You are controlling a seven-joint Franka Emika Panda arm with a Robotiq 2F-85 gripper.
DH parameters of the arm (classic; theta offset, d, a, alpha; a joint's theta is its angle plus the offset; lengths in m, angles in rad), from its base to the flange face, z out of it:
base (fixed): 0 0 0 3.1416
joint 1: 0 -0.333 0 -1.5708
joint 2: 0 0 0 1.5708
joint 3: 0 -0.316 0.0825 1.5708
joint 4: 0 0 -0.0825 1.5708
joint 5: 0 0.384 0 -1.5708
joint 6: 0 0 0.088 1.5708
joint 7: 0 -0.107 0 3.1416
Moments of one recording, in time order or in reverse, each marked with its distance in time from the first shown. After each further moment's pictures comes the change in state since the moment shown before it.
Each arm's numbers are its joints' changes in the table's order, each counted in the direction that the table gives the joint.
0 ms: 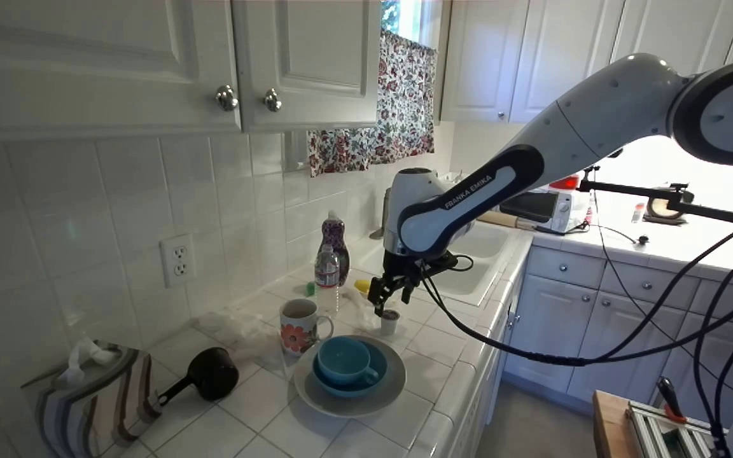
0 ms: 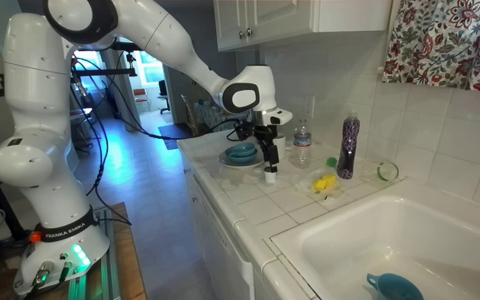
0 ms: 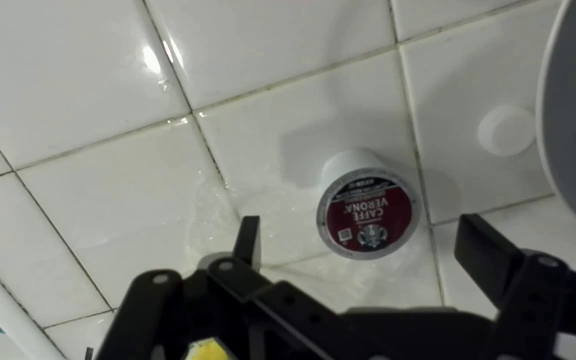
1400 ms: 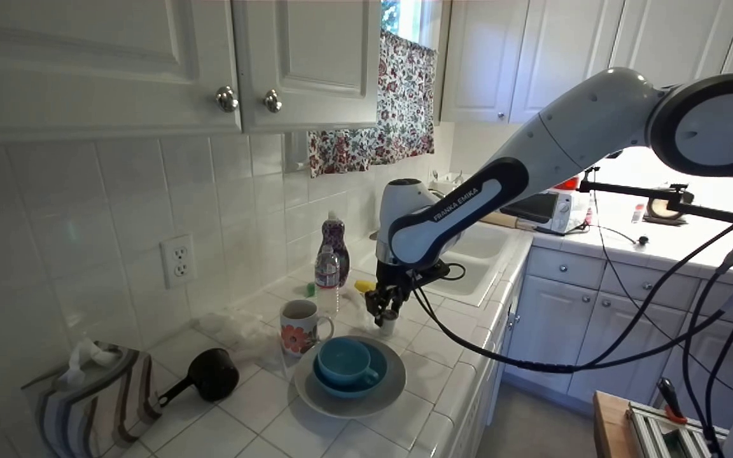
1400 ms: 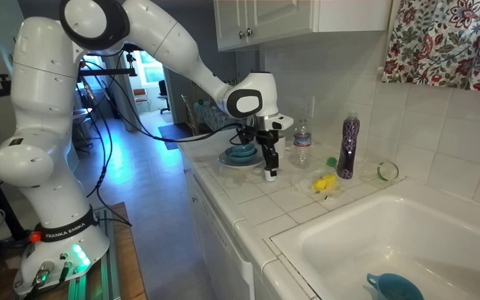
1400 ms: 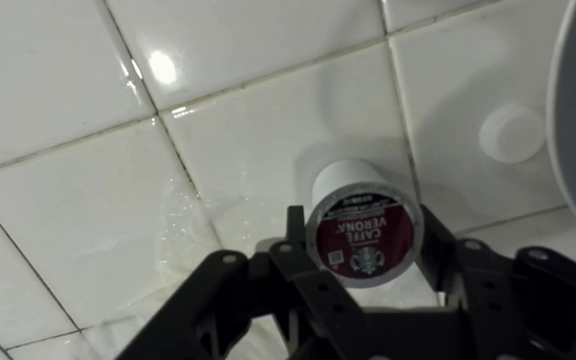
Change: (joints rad) arm -0.017 -0.065 0.001 -0.045 0.000 0.001 -0.021
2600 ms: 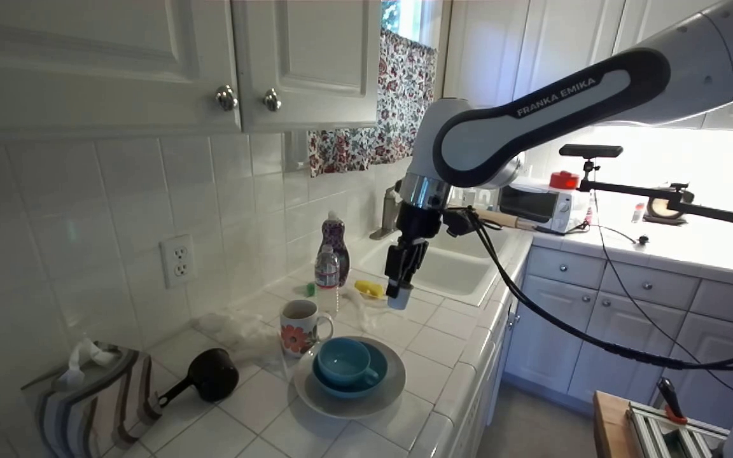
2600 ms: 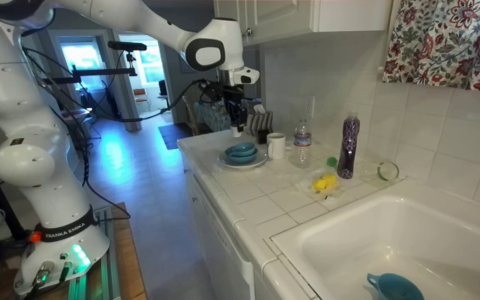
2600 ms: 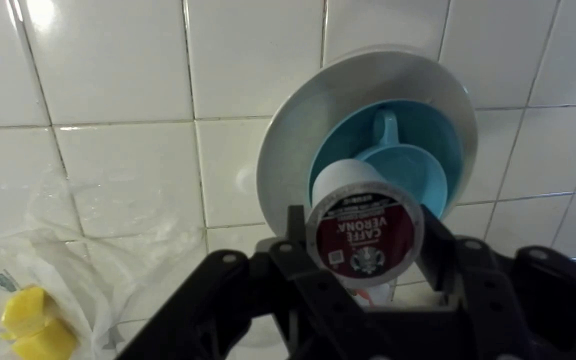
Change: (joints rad) arm -0.024 0.442 -0.094 0.193 0.205 0.207 0.324
